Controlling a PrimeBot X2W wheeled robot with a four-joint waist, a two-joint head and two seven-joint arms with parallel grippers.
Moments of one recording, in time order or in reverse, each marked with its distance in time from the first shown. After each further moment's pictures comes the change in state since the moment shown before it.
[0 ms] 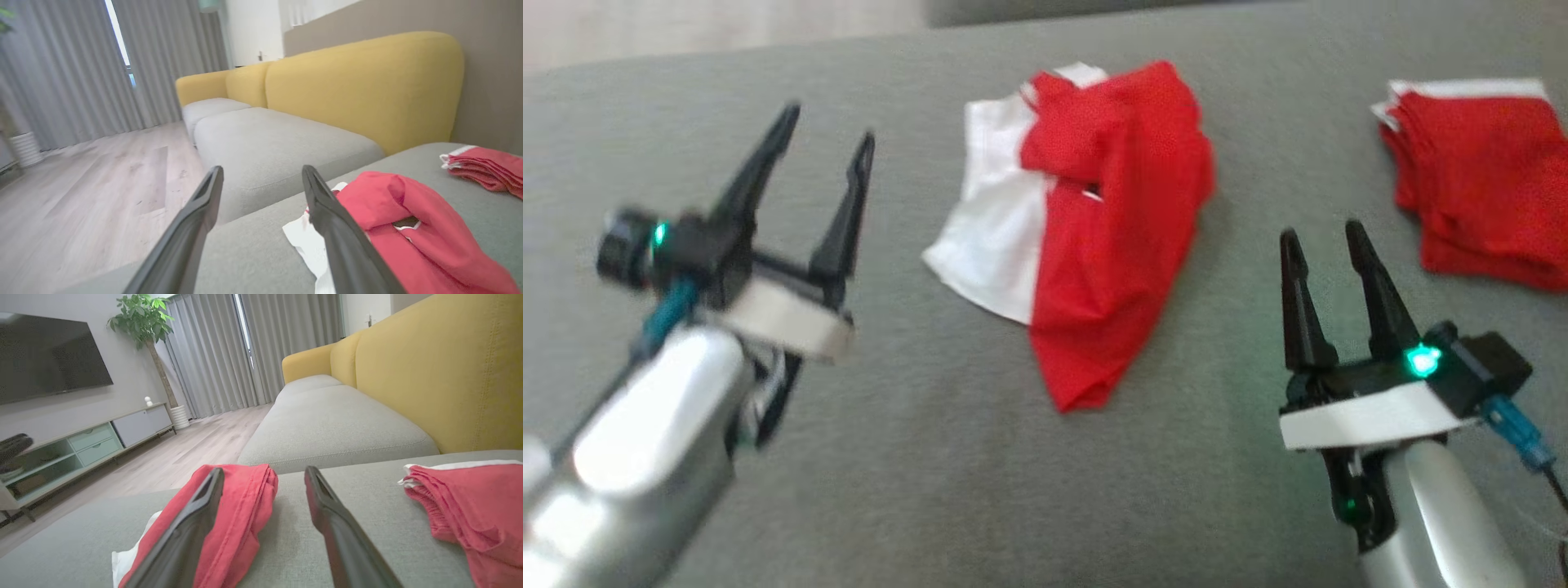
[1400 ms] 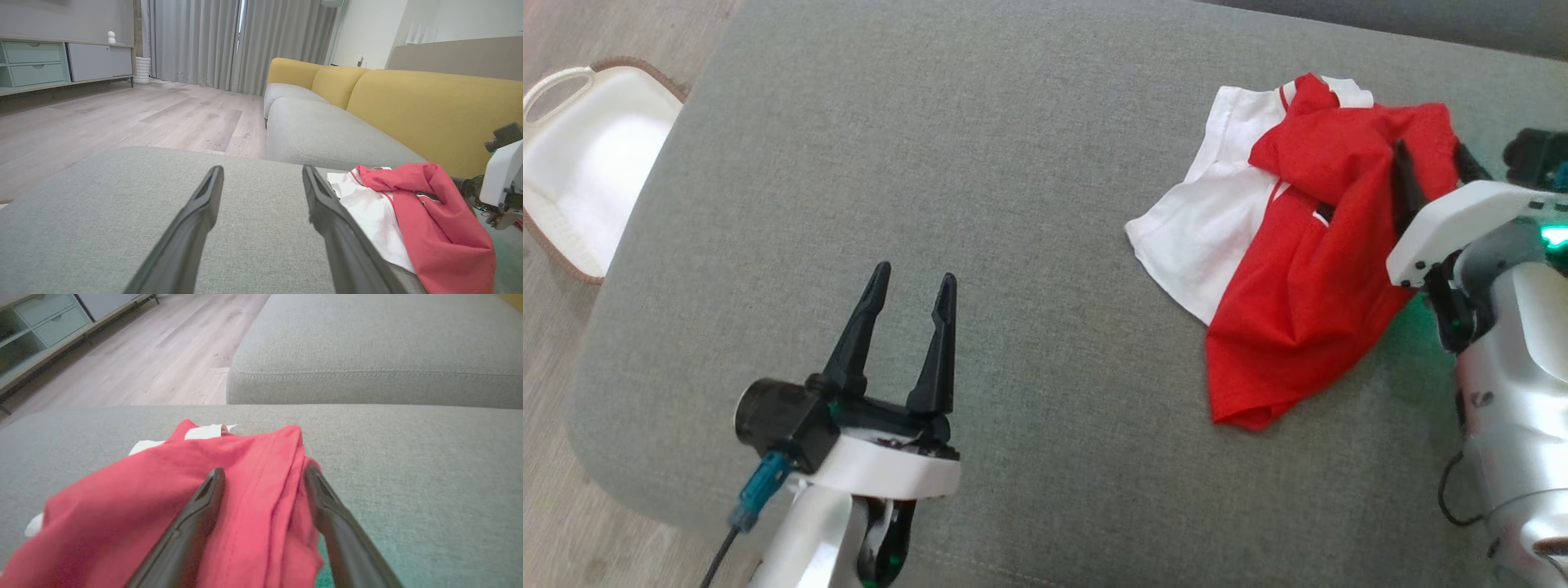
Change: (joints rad) left arm 0.549 -0.495 0.560 -0.112 0.390 -0.256 -0.003; right arm -0.535 -0.118 -0.260 0.719 -0.132 0.000 0.323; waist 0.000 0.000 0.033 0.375
